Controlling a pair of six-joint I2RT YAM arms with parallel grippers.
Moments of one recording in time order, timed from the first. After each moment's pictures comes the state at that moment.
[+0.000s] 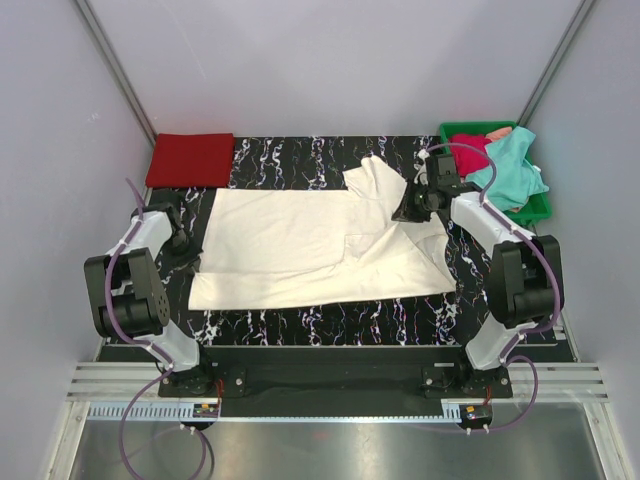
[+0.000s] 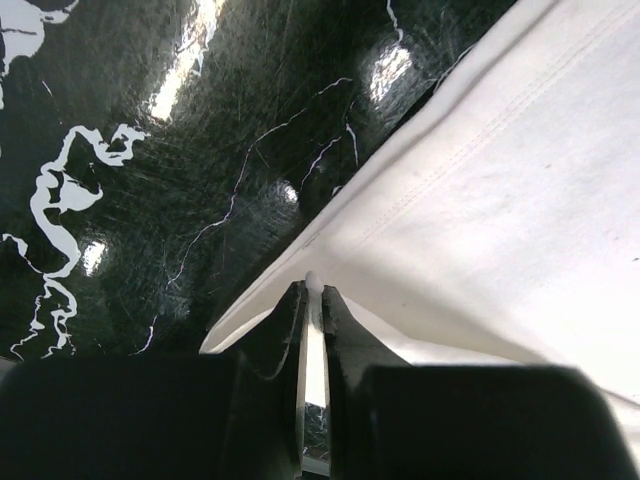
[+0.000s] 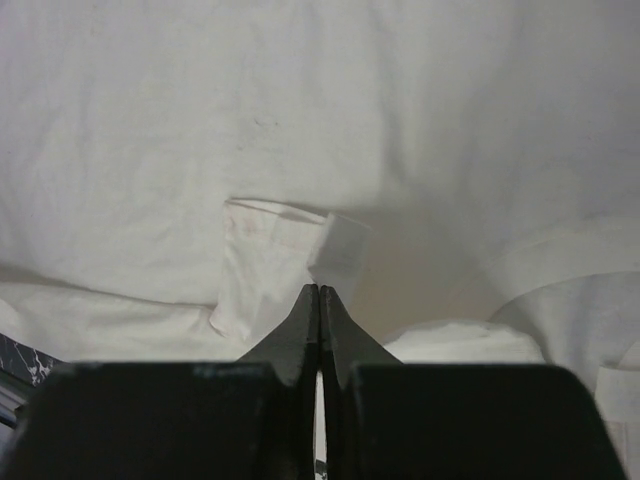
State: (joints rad) left arm 0.21 1.61 1.05 -0.82 -0.07 -0.44; right arm 0.19 1.71 1.24 -0.43 -0.30 0.40
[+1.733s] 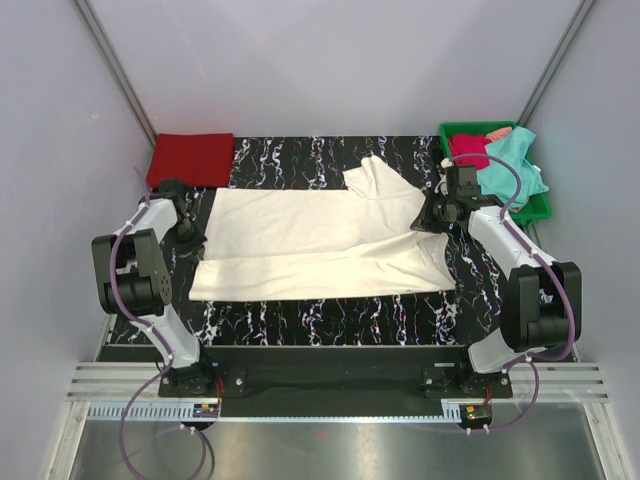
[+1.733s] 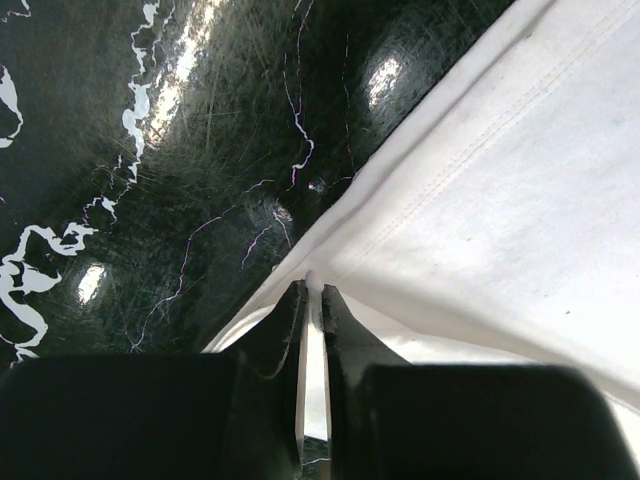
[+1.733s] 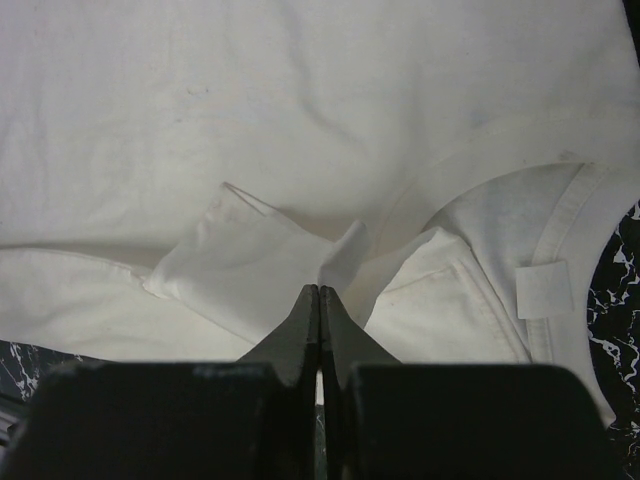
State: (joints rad) left arm 0.18 1.76 1.17 -0.78 -0.06 -0.43; right arm 0.11 1.54 1.11 -0.48 -0.25 0.40
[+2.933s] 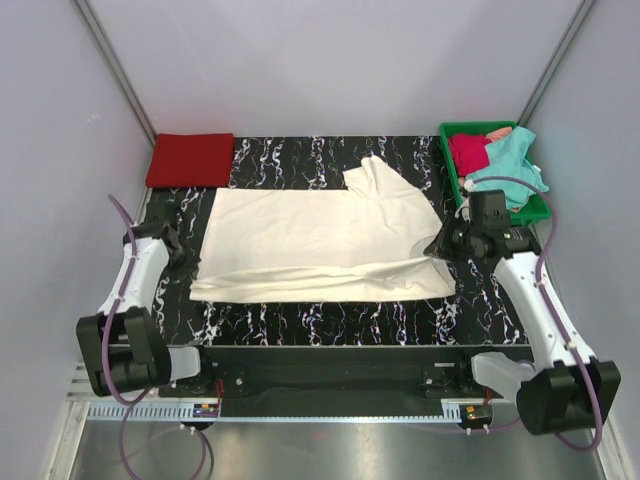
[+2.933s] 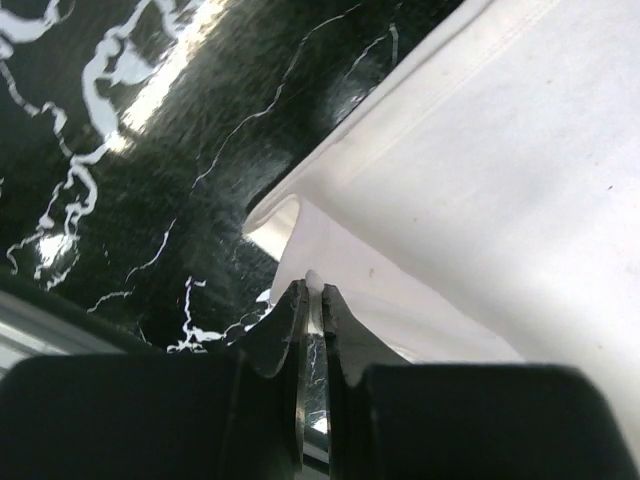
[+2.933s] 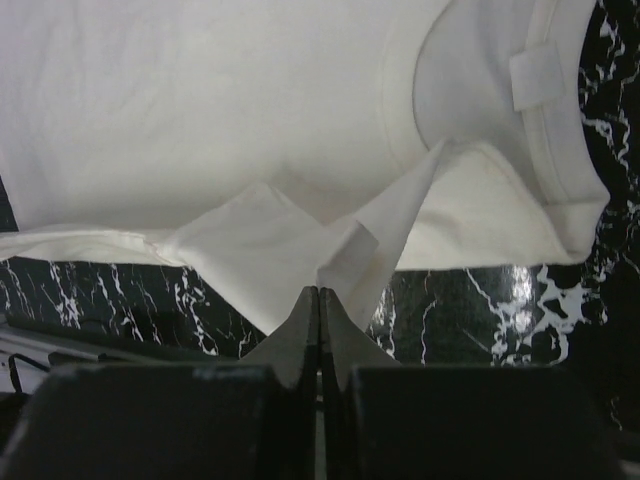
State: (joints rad) left arm 0.18 1.32 0.93 -0.89 -0.11 -0.58; right arm 0.11 1.14 1.01 -0.78 -0.25 0.45
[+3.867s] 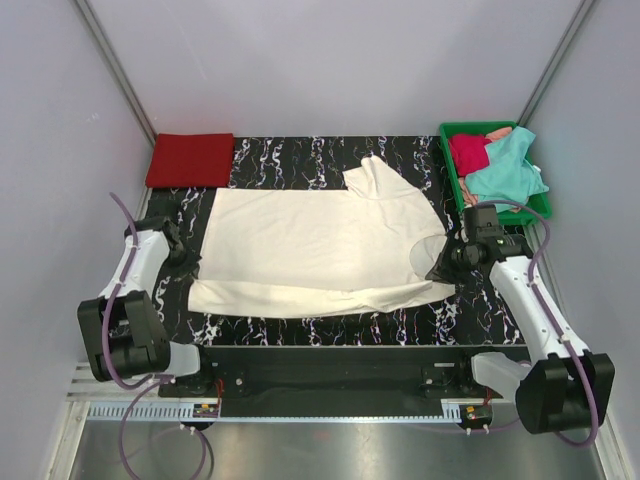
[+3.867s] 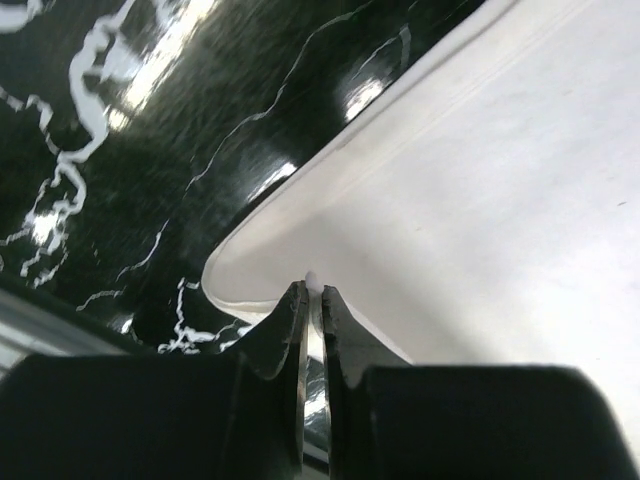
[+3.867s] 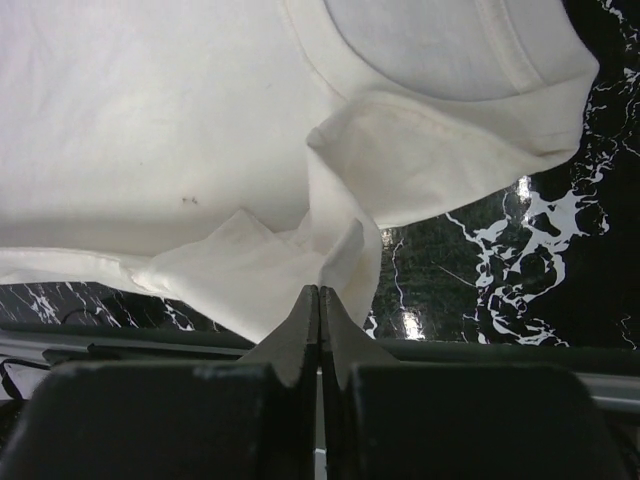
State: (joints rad) left arm 0.19 1.35 0.93 -0.91 -0.11 -0.62; right arm 0.10 1.09 0.88 -0.89 -0.23 0.54
